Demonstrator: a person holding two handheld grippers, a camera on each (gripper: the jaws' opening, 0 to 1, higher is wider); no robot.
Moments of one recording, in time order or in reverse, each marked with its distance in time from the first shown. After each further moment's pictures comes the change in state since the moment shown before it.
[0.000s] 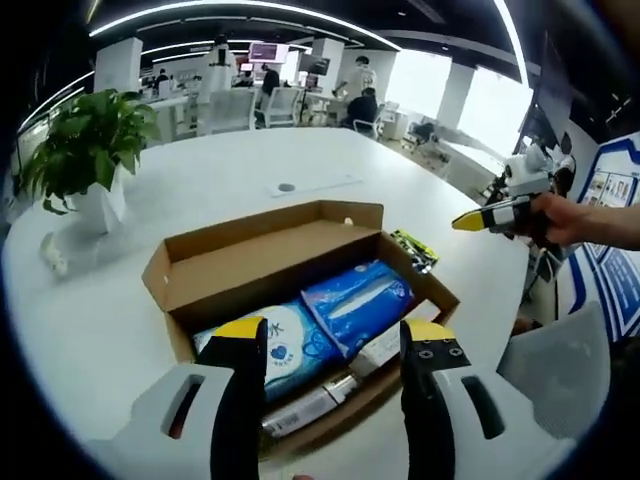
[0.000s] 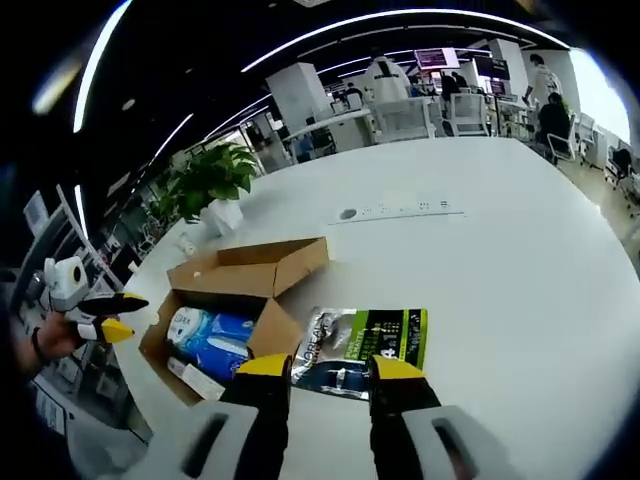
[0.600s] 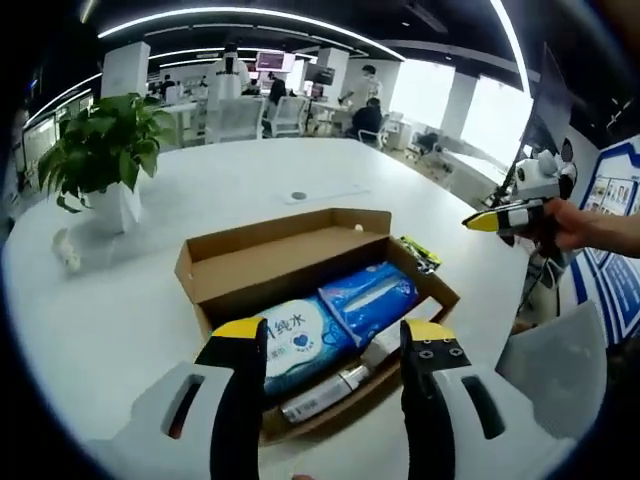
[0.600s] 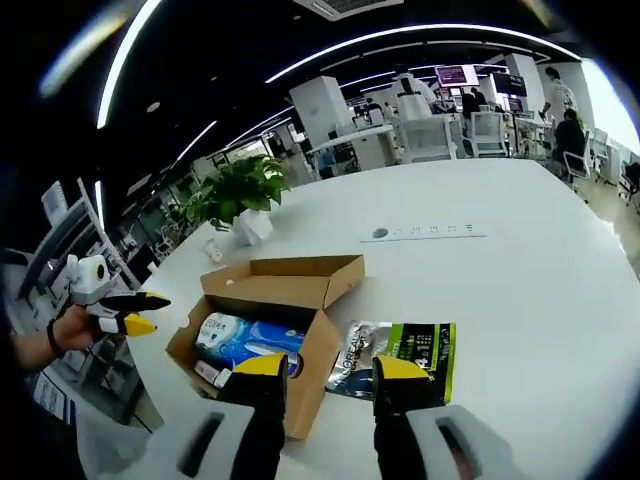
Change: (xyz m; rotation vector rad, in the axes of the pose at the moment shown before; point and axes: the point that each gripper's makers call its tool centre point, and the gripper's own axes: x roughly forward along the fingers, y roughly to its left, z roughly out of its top) left arm -0.028 0.018 -0.001 -0.014 -0.045 0.013; right arm -0.021 0.042 0.008 -0.041 -0.061 0.073
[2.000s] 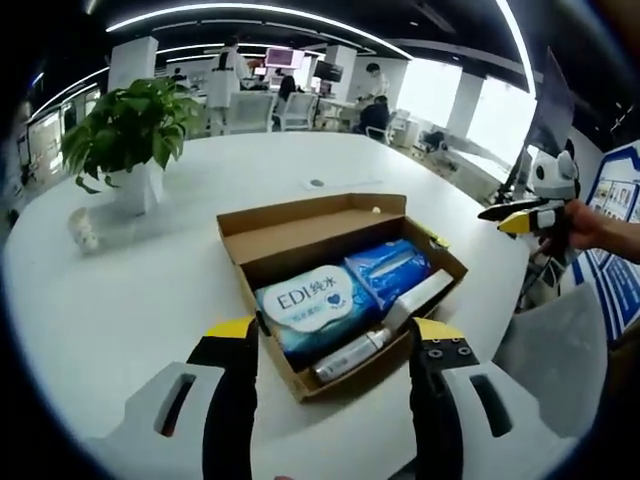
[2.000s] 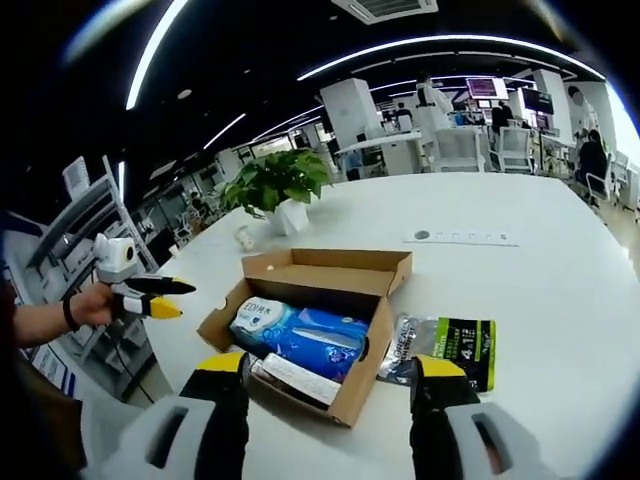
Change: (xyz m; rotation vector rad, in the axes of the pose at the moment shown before) left arm -0.038 0.029 -0.034 -0.010 0.026 0.013; right arm -0.006 0.067 -0.027 -0.102 0.009 0.075
